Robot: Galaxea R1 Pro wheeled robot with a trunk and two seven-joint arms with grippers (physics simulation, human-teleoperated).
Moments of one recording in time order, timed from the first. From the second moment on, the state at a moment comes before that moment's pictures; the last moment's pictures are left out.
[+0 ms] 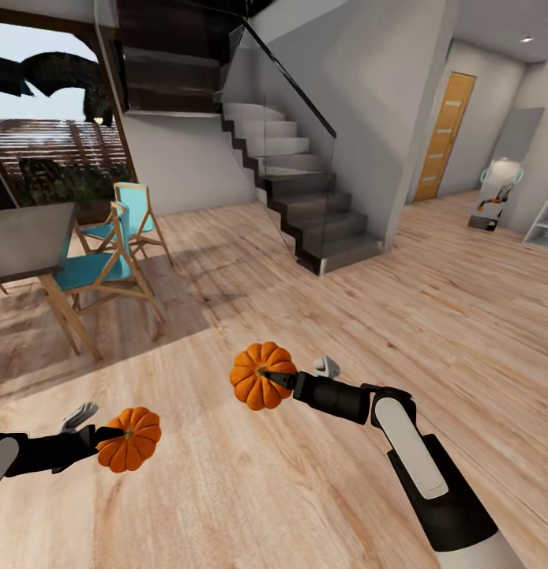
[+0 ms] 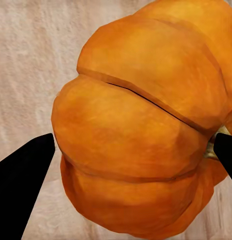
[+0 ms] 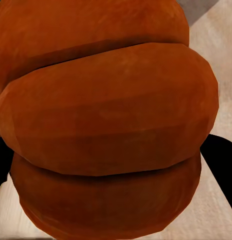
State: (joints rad) left arm -0.46 0.53 0.09 -0.94 0.72 0.97 -0.35; right arm -0.50 -0.04 0.28 -1.53 -1.08 0.89 -0.05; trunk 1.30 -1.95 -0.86
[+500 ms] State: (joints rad) left arm -0.46 0.53 0.09 -0.94 0.72 0.97 -0.35; right arm -0.50 -0.04 0.28 -1.53 -1.08 0.89 -0.06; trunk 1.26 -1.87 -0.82
